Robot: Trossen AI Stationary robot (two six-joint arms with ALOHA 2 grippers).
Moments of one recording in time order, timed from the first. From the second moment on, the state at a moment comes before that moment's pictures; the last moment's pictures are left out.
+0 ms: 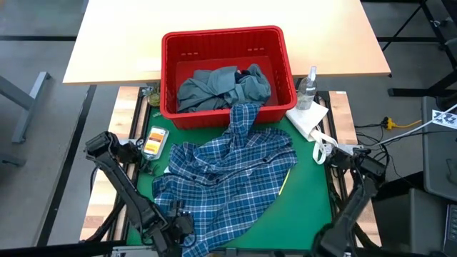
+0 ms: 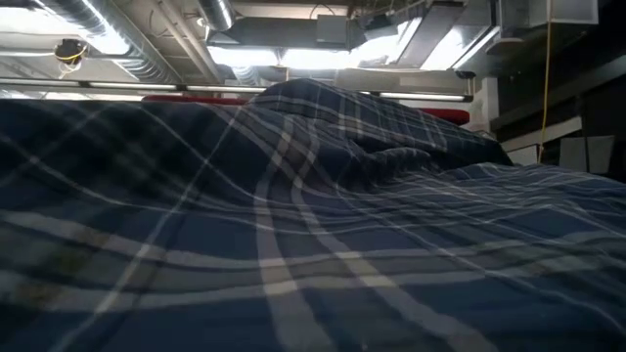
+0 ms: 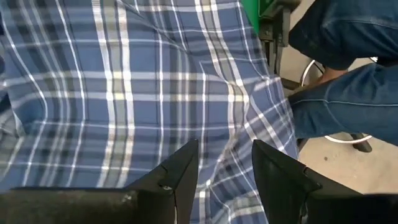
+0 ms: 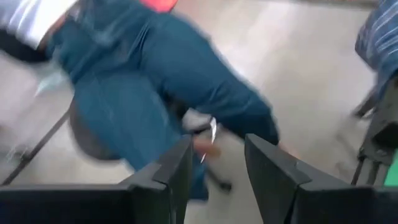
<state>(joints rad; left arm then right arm) -0.87 1.82 1.50 -0.88 -0.28 -0.91 1.02 1.96 1.58 -0.24 0.10 0.50</state>
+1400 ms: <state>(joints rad) -0.76 1.83 1.50 -0.62 -0.44 -0.80 0.88 1.70 1.18 -1.01 0.48 0.25</state>
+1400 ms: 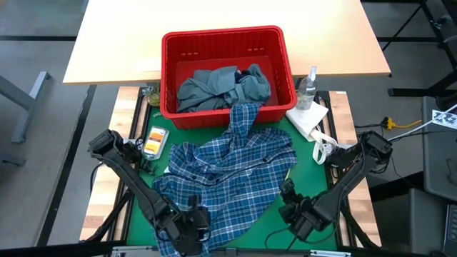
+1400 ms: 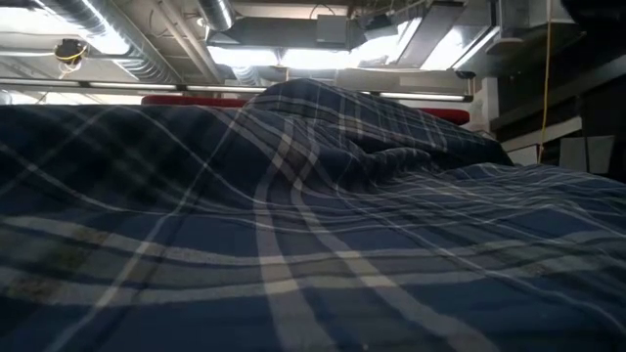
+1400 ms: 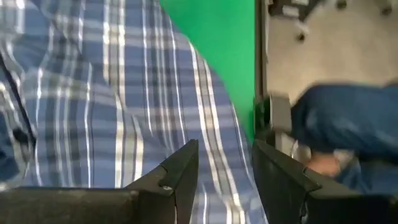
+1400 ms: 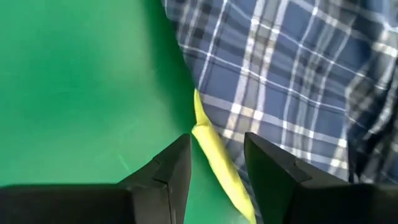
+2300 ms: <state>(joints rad) -0.65 1.95 1.50 -0.32 -0.45 -0.72 0.74 1.70 1.12 -0.93 0.38 -0.03</state>
